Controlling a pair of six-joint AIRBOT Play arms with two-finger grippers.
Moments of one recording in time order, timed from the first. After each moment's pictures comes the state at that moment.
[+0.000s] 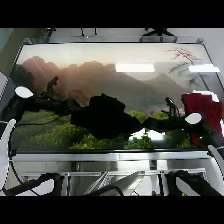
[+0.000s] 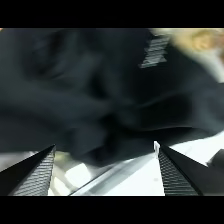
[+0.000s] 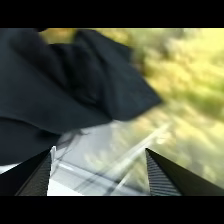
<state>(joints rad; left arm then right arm) 0.07 -1.33 1.04 0.80 -1.28 -1.22 0.00 -1.07 0.60 -0.73 1.00 1.22</state>
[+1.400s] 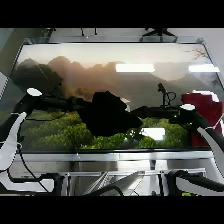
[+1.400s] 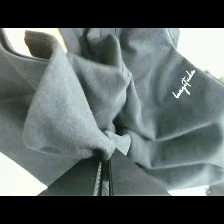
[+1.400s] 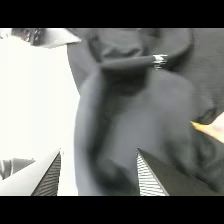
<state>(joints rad) 0.06 -1.53 1.10 0.66 -1.19 -1.10 0.00 -1.34 0.75 -0.15 1.20 0.50</state>
